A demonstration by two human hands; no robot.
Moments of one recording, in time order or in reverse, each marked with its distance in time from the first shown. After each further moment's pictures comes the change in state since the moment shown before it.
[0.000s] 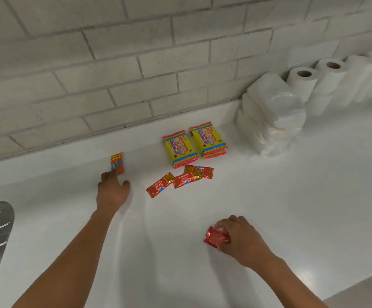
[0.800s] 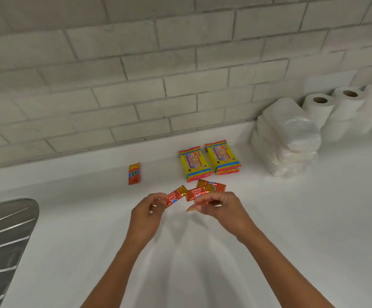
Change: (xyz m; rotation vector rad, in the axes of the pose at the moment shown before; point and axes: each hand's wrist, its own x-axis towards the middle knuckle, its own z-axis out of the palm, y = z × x) left_hand -0.113 0.054 -0.010 -0.522 -0.061 0.095; right_hand 0.044 -0.073 -0.067 0.901 0.152 -0.169
